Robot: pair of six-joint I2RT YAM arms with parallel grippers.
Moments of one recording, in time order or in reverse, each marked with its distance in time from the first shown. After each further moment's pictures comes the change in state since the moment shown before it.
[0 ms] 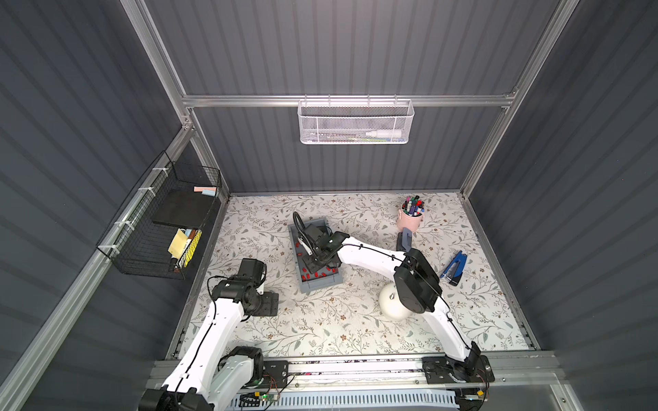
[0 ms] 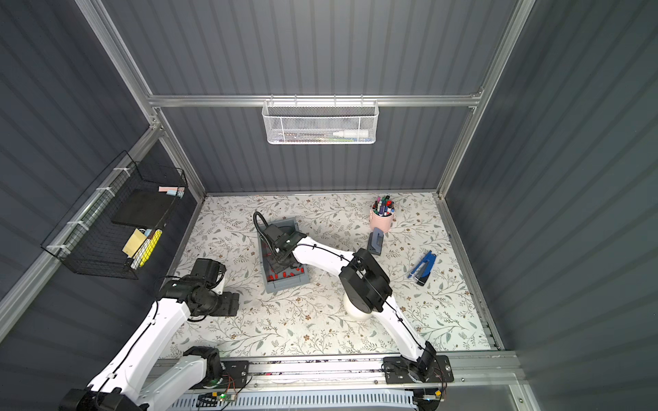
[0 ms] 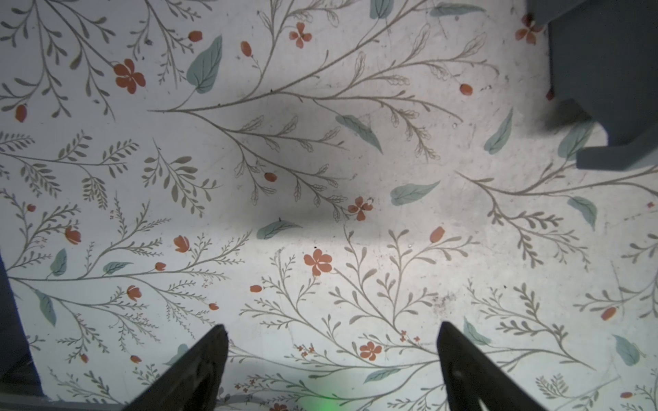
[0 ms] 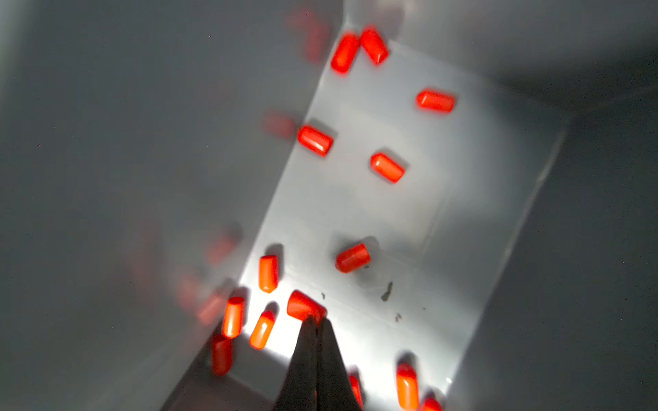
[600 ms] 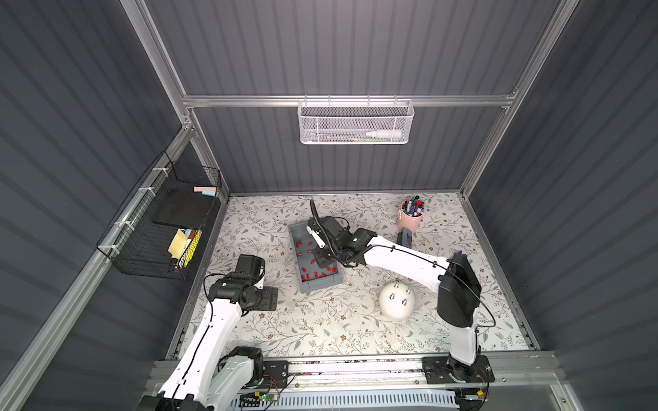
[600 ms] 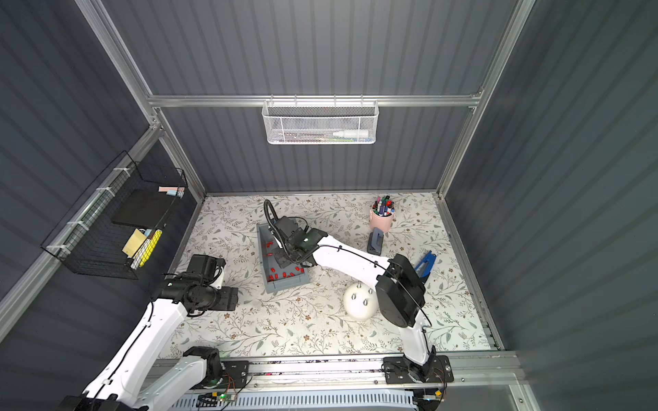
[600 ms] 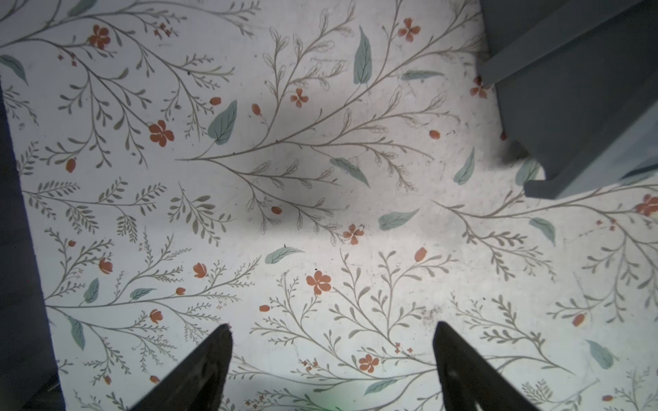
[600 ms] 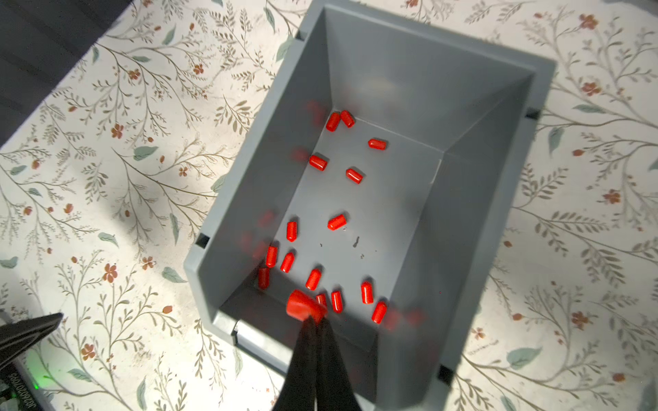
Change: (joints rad) left arm 0.000 -0.005 0.082 0.013 0.020 0.044; right arm 0.008 -0.371 -0.272 0.085 0.039 -0.008
